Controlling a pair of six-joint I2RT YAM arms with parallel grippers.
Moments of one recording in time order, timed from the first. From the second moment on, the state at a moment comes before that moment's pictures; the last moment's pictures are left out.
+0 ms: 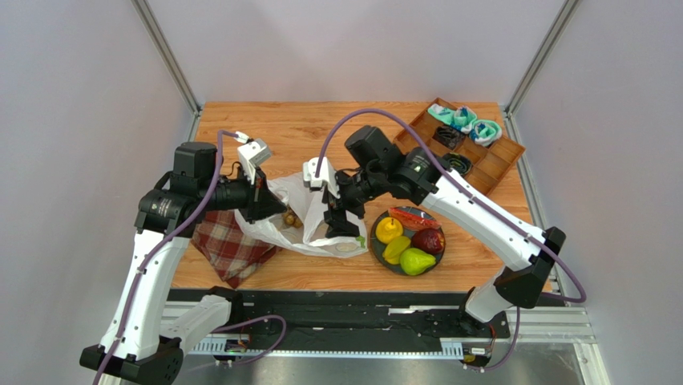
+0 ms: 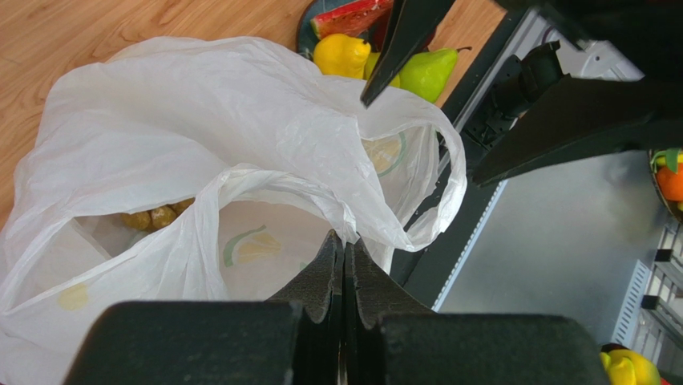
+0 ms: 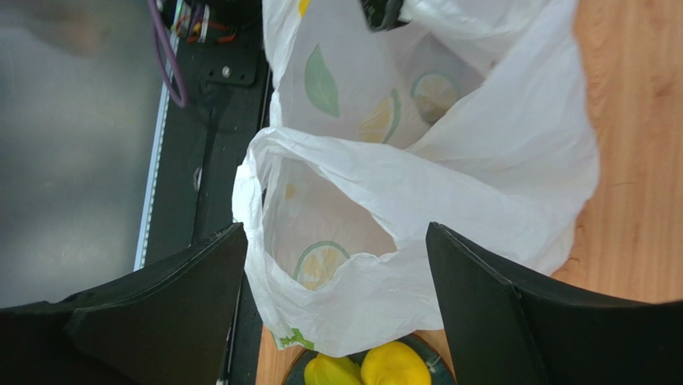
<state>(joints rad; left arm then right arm) -0.24 0.96 1.33 -1.07 0.77 0.13 0.93 1.54 1.75 -0.95 -0.59 -0.50</state>
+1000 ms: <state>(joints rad) -0.16 0.99 1.55 -1.25 0.88 0.22 0.59 1.11 1.29 -0.63 -0.23 0.06</state>
